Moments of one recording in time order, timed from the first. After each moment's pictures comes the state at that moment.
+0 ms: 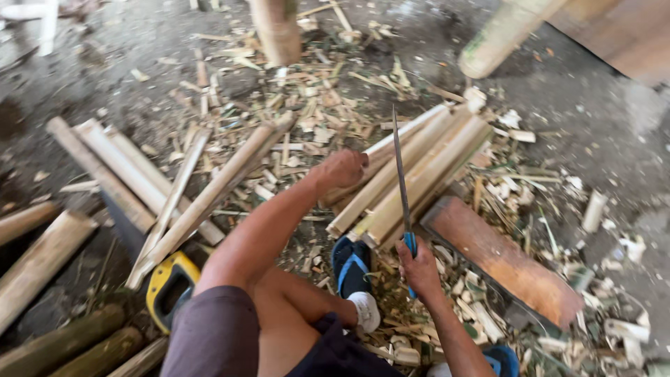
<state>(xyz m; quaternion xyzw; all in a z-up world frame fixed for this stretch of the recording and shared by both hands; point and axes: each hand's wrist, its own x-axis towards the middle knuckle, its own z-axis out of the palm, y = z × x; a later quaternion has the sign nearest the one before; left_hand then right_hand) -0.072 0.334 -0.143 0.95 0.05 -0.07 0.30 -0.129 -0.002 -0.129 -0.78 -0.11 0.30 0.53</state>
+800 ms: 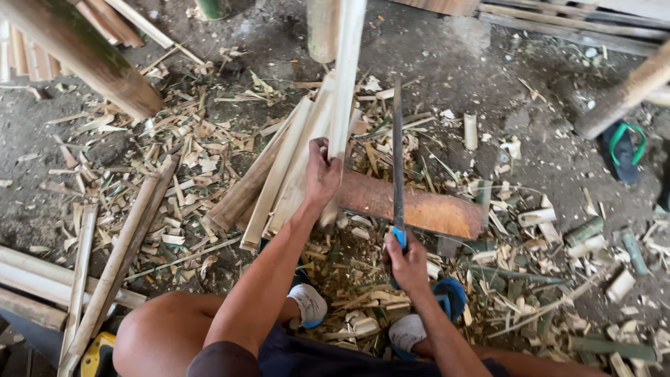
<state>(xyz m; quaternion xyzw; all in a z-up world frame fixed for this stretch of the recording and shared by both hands) -0.030 0.083 -0.068 0.70 0.03 0.24 0.68 -0.154 -0.158 -0.082 -0.78 -0.05 0.05 0.62</state>
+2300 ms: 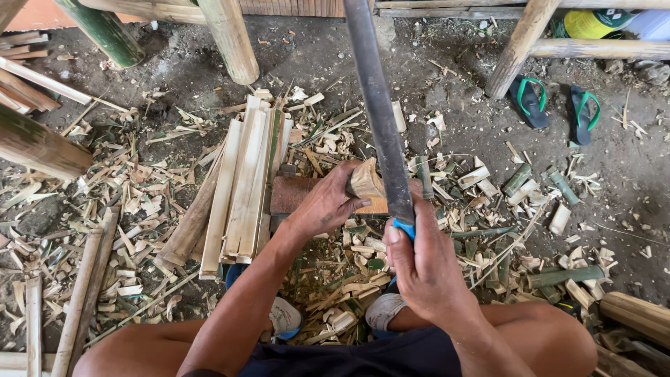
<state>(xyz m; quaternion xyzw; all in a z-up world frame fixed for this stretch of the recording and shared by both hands) -0.090 -0.022 0.058 0.82 -0.35 0.08 0.45 -0.221 -0.210 0.163 -0.84 -0.16 -0.09 0.51</state>
